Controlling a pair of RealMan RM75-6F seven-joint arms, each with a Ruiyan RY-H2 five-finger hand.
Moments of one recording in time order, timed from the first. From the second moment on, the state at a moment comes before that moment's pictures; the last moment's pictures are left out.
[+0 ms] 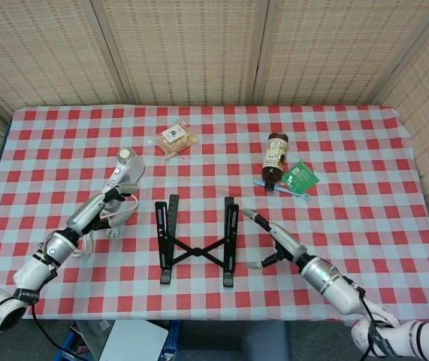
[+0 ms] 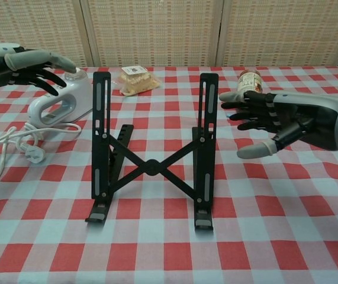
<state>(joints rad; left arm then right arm) -0.67 -1.23 -0.13 -1.43 1.53 0.91 -0.88 0.60 -1.35 0.13 -1.66 -1.44 0.80 0.78</state>
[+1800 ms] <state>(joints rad) -0.69 -1.01 0.18 -1.66 1.92 1.20 -1.23 0.68 -1.33 -0.05 -1.69 -1.75 1.01 0.98</state>
